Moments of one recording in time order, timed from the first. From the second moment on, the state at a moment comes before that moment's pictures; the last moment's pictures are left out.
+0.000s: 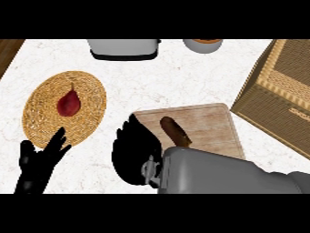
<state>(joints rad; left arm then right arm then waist) 0.12 0.31 -0.11 -1.43 0.18 0.09 0.22 -0.98 -0.16 0.95 -1.53 0.63 0.99 0.48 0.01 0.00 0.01</state>
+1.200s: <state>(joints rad) 0.13 0.28 -0.06 -1.45 0.14 0.05 0.25 -0.85 -0.16 0.98 -1.23 1.01 0.66 0.10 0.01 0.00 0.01</state>
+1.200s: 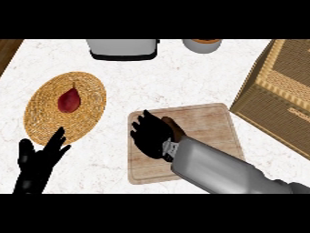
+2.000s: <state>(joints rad) 0.13 0.25 -0.05 -1.46 0.11 0.04 0.28 -0.80 -0.10 0.94 -1.04 1.22 0.60 0.01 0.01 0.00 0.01</state>
